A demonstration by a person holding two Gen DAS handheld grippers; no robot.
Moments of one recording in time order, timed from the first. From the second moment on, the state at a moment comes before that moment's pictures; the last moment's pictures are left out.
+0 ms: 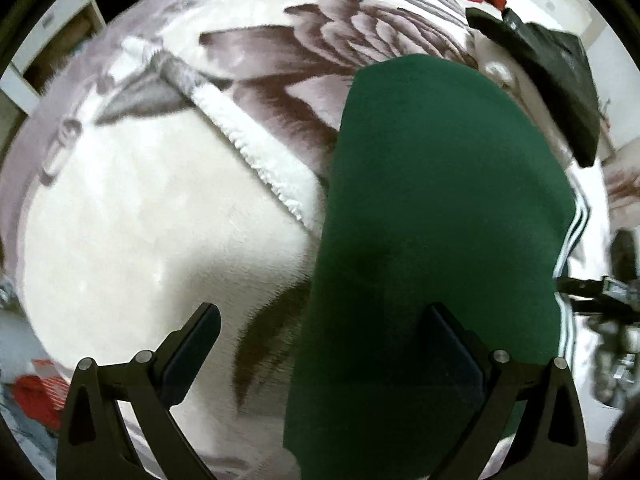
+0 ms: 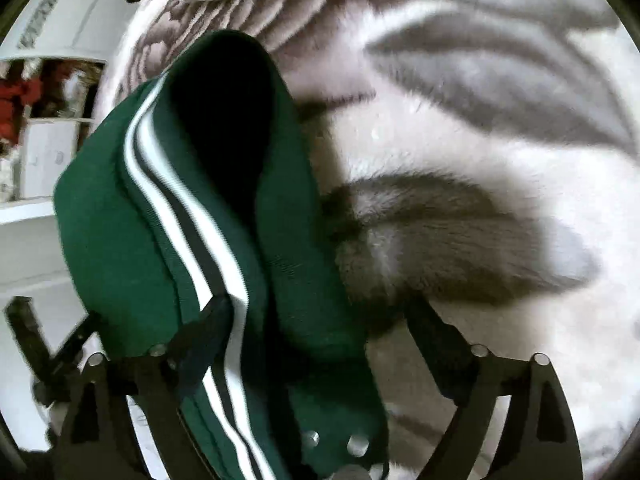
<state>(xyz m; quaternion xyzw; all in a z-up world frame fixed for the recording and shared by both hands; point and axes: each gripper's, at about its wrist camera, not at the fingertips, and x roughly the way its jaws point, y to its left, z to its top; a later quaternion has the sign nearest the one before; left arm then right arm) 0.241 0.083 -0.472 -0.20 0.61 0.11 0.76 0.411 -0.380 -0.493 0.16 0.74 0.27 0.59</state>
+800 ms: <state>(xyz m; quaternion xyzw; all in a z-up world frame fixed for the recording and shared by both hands) 0.273 0.101 -0.497 -0.39 0.53 -0.11 0.74 0.394 -0.351 -0.491 0.32 0.72 0.38 0.49</state>
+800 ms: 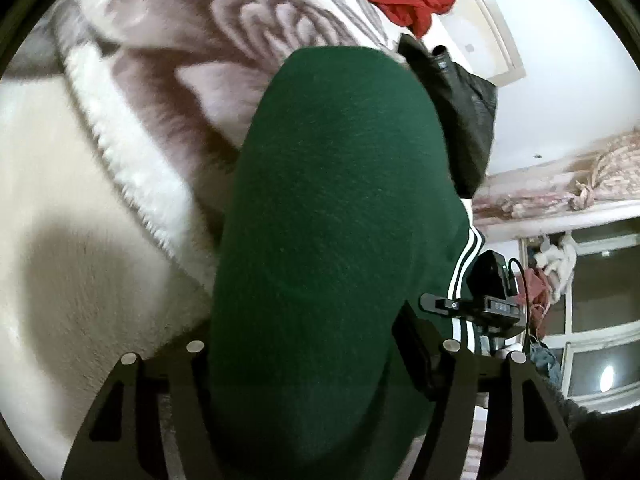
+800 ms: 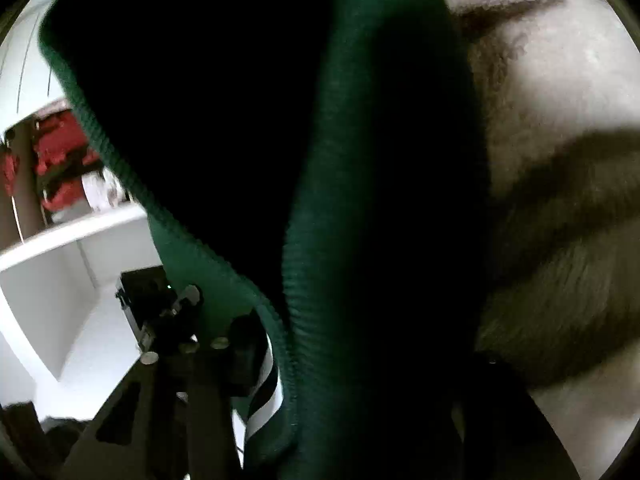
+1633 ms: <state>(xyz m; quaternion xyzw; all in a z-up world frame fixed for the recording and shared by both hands) 0.552 0.008 -0.339 -0.31 0.49 -0.28 0.77 0.620 -0.528 -0.236 0.39 0.60 0.30 0.63</state>
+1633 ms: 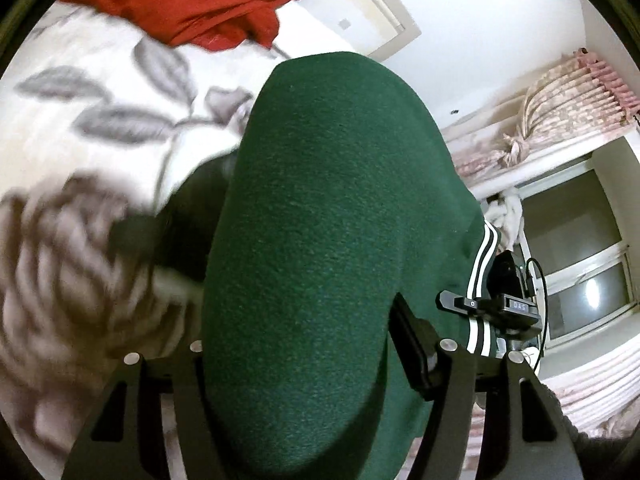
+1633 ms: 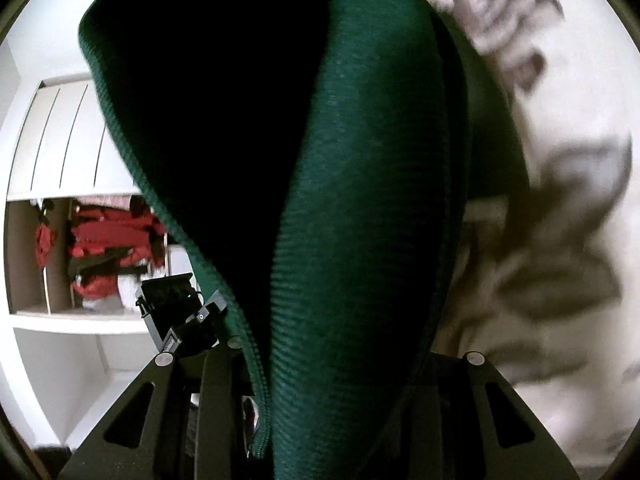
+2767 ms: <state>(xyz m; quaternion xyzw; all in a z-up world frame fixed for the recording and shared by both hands) 0.622 -0.017 -0.362 -0.14 0.52 -0.11 0.84 0.718 -0.473 -0.238 0.04 0.61 0.02 0.79</state>
